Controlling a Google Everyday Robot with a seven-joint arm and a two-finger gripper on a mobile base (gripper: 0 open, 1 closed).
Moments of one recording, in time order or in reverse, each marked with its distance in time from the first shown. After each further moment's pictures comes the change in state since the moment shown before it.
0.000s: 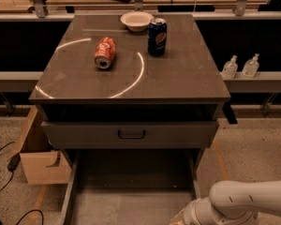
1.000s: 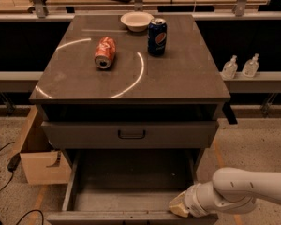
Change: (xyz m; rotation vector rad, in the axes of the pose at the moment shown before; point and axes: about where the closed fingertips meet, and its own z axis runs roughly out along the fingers) arm -0.033 -0.045 0.001 -0.008 -0.095 -0.082
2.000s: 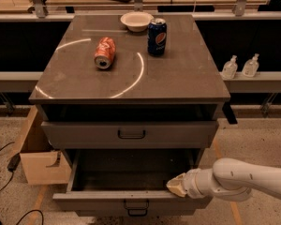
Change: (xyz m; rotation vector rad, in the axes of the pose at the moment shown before) arm -0.046 -0.062 0.005 0.101 -0.139 -0.054
